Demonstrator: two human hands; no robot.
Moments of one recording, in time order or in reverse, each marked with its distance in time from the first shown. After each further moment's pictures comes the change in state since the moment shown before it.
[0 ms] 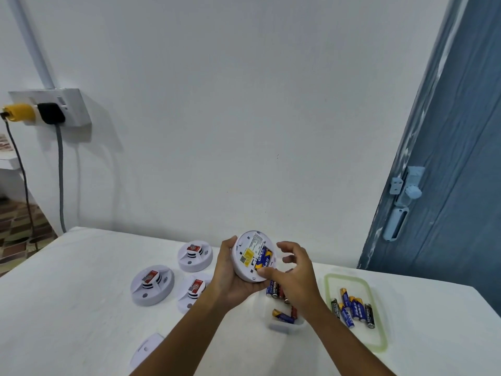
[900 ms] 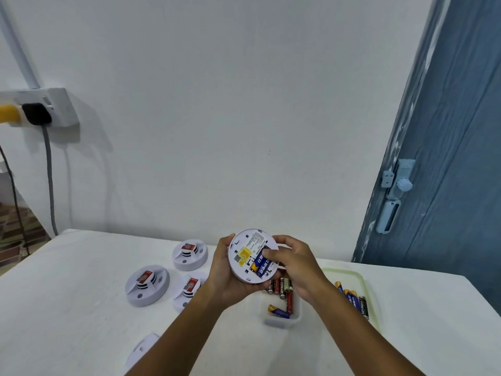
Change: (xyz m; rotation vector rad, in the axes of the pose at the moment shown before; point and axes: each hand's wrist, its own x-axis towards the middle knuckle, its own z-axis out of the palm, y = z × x) left_hand -0.006 -0.001 0.010 0.094 0.032 -0.013; right_hand 0.004 -0.042 -0.017 0.268 -0.194 0.256
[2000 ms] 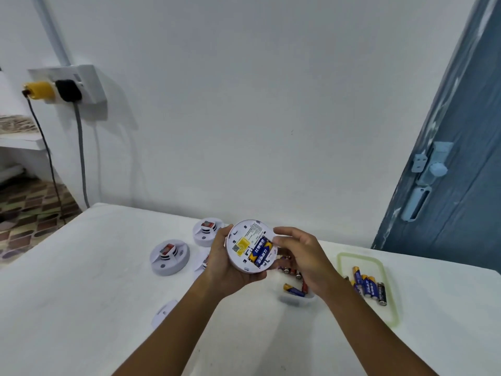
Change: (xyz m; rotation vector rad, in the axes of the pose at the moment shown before) left_hand -0.018 0.000 -0.041 0.087 0.084 0.110; right_hand -0.007 0.017 0.013 -0.021 -0.073 0.059
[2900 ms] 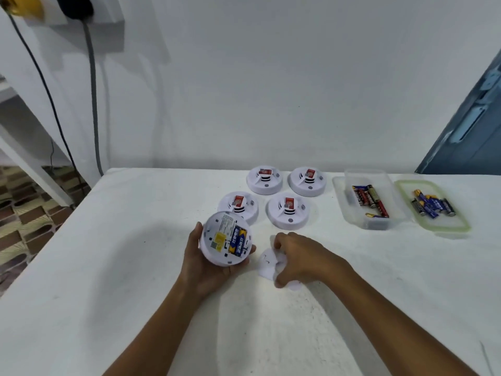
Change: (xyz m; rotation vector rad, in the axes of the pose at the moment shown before) left_hand -0.057 0.075 -0.274 -0.144 -0.295 -0.158; right_hand -0.017 0.100 0.212 -1.335 -0.171 0.129
